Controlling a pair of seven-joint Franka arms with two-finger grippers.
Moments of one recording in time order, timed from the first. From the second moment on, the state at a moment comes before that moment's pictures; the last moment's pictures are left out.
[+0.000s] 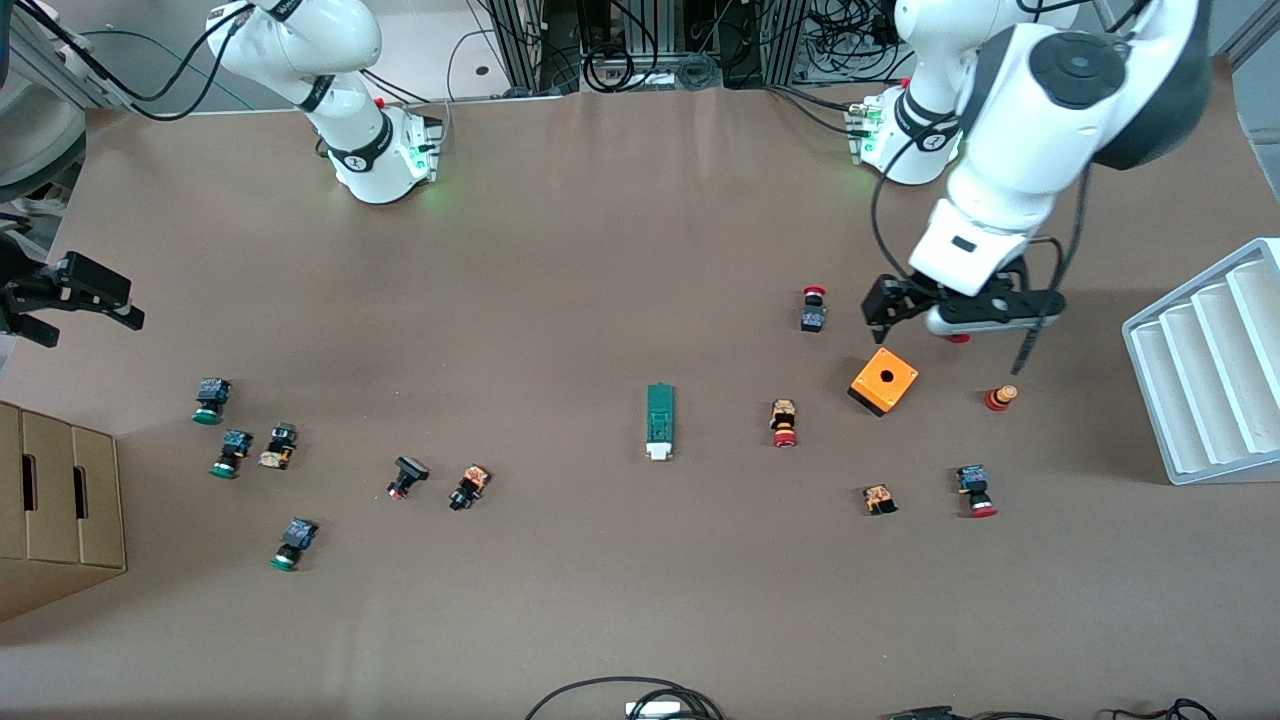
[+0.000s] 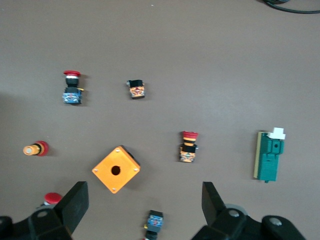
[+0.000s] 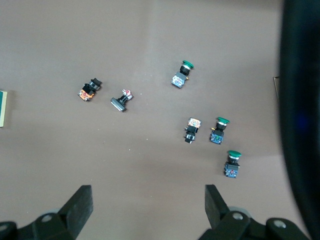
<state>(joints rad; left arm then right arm) -0.12 -0.11 -0.26 -2.05 0.01 2.14 -0.49 0.01 -0.03 -0.13 -1.59 0.08 1.61 -0.24</state>
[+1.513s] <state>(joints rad) -0.47 -0.12 -0.38 -2.09 0.41 2.14 -1.04 0.01 -0.02 -0.13 -1.59 0.08 1.61 -0.26</state>
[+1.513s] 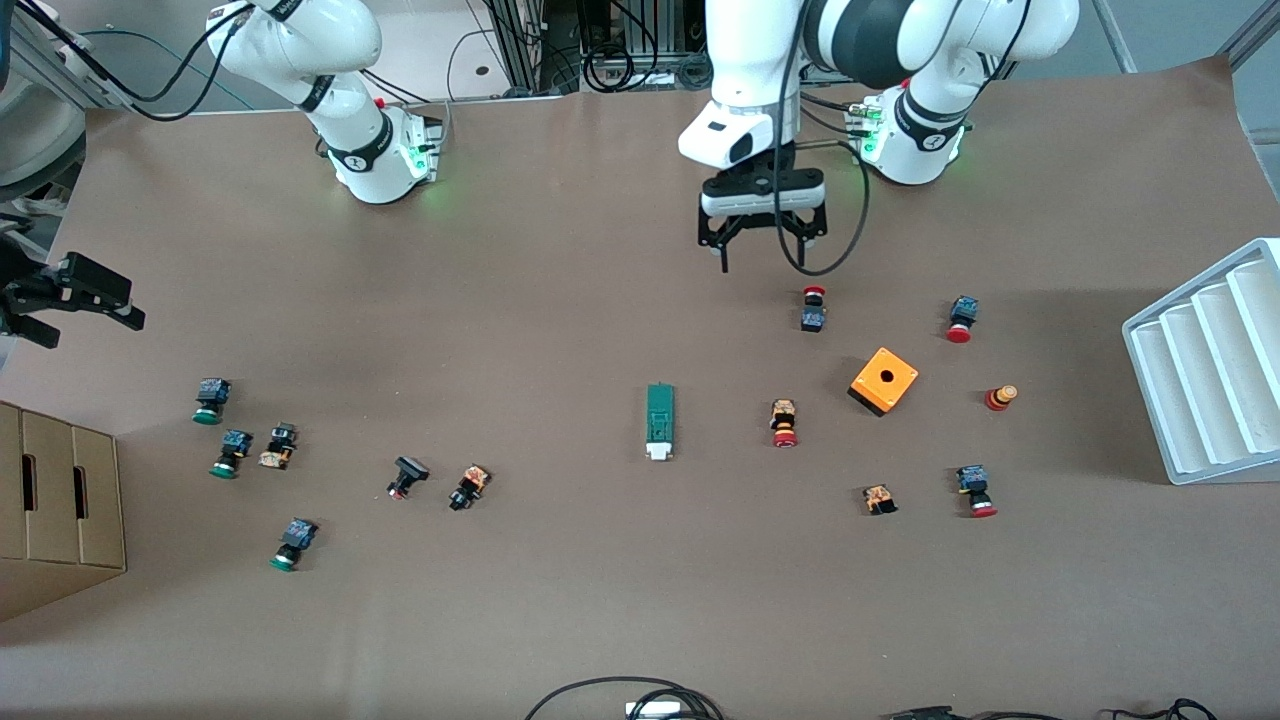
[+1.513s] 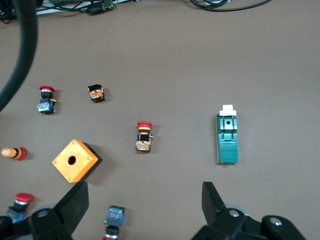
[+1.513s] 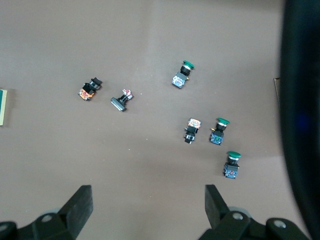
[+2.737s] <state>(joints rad) -0.55 0.06 -0.40 -1.94 0.54 2.08 -1.46 0.01 -0.03 -0.13 -1.59 0.08 1.61 -0.26</state>
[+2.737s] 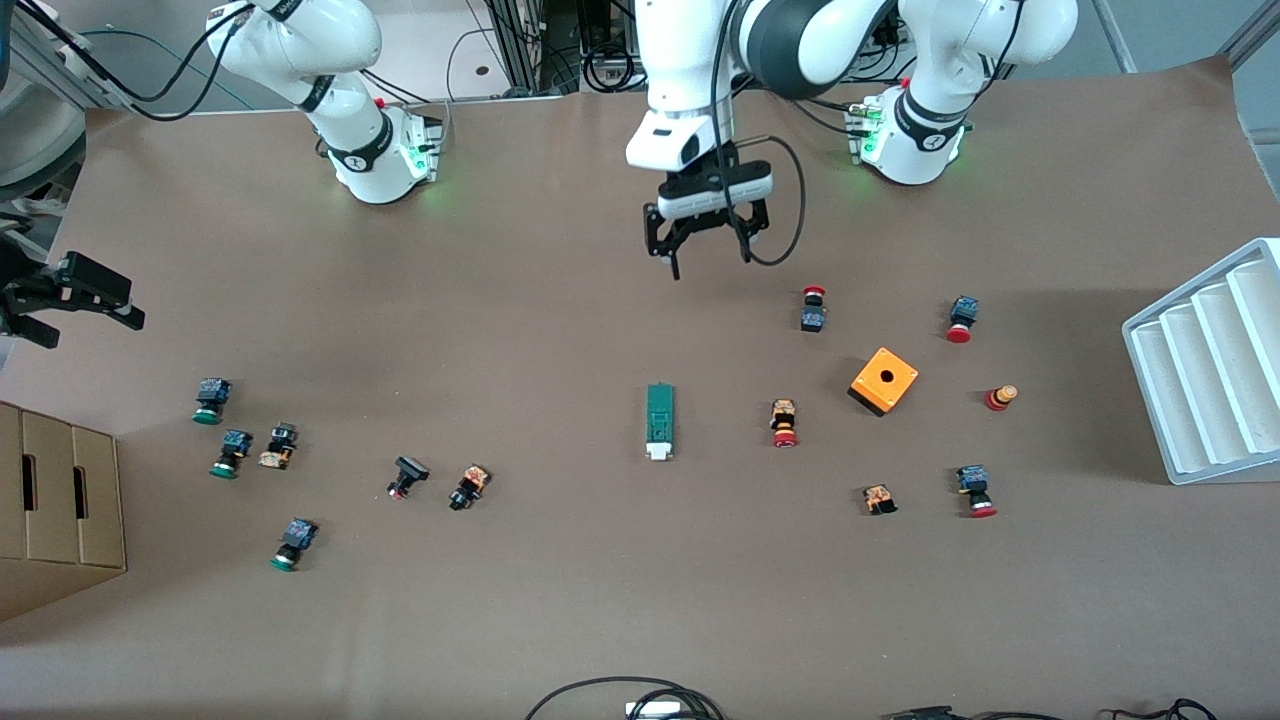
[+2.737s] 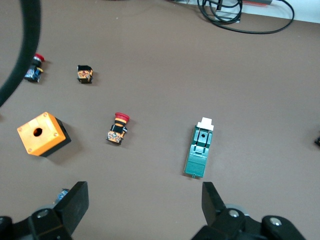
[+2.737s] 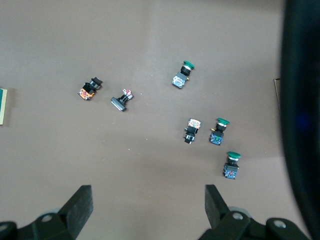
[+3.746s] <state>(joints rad) -0.67 0.22 -0.41 -1.90 0.89 2.04 -1.57 0.01 -0.02 -0.13 -1.59 0.08 1.64 -0.26</state>
